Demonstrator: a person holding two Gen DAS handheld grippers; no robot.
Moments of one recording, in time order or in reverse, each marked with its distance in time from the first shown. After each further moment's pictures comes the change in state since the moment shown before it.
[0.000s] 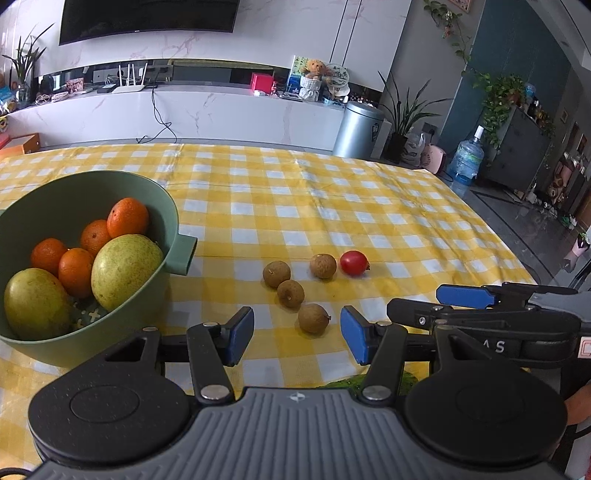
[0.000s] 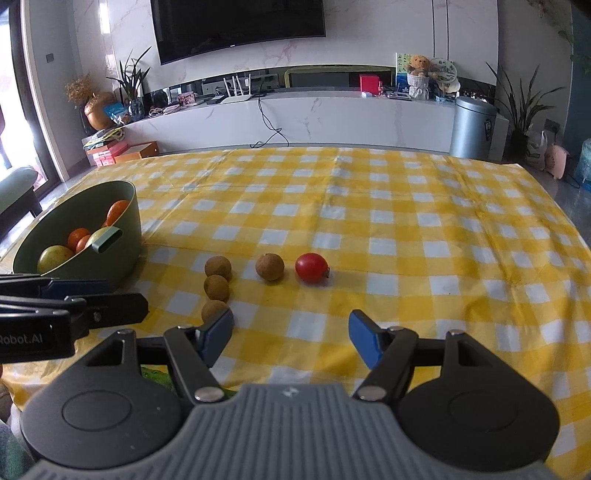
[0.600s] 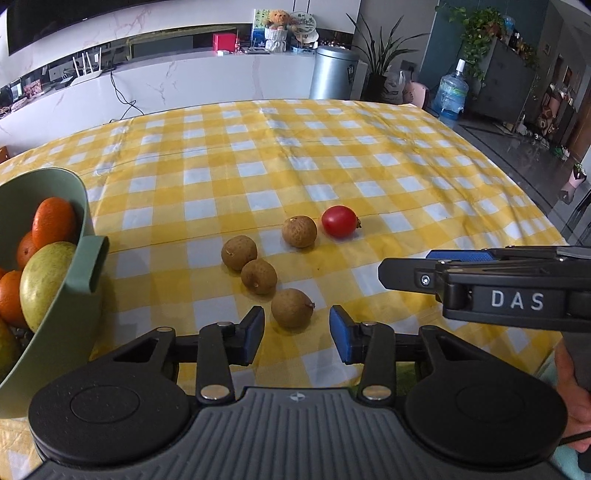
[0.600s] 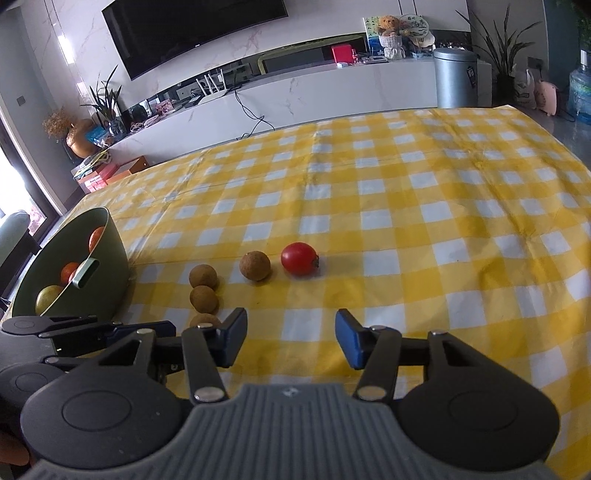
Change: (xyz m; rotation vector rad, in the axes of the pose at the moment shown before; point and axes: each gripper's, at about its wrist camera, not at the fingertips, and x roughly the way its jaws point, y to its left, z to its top) left arm 0.061 -0.023 0.005 0.149 0.166 -0.004; right arm 0.022 -0.022 0.005 0.173 0.055 0.041
